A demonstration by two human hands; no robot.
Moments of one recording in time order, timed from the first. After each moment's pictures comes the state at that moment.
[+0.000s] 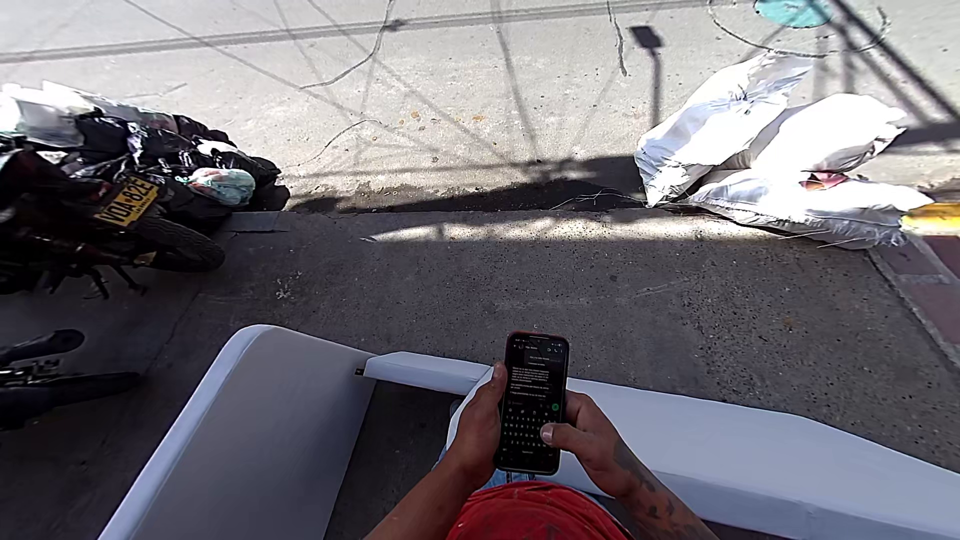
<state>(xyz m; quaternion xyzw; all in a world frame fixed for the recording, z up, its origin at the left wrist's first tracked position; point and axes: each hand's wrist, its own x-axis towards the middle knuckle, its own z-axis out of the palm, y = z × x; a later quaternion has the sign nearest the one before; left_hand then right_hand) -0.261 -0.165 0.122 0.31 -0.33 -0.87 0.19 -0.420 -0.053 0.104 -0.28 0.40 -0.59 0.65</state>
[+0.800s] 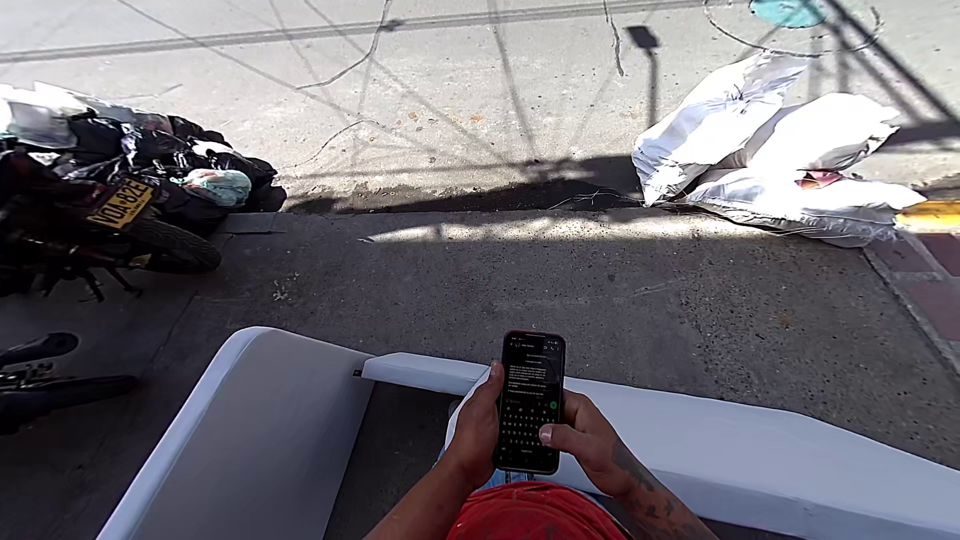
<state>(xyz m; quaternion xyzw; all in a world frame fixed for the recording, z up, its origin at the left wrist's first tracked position) -0.263 -0.165 0.121 0.32 -0.29 -0.88 0.18 -0.421 -0.053 0.104 -0.28 0.40 -0.58 0.65</state>
